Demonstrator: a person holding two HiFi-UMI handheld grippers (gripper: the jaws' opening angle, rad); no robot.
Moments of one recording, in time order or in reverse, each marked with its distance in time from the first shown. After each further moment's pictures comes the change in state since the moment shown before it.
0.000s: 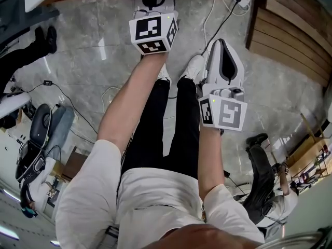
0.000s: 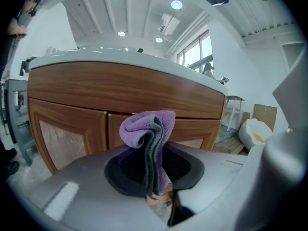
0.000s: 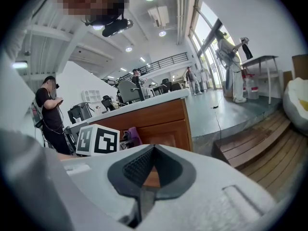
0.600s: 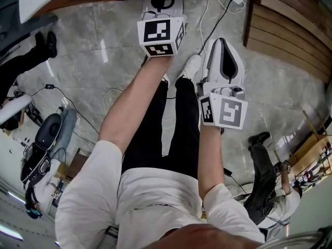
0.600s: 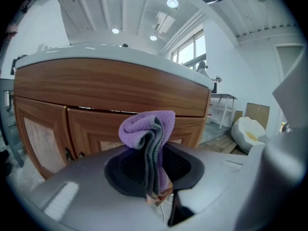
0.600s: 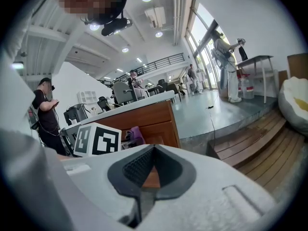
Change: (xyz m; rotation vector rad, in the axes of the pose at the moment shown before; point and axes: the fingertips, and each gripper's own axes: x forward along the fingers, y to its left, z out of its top) left arm 0.017 -0.067 -0.007 0.024 0.022 -0.078; right arm -0.008 -0.041 0.004 0.023 -0.008 -0.037
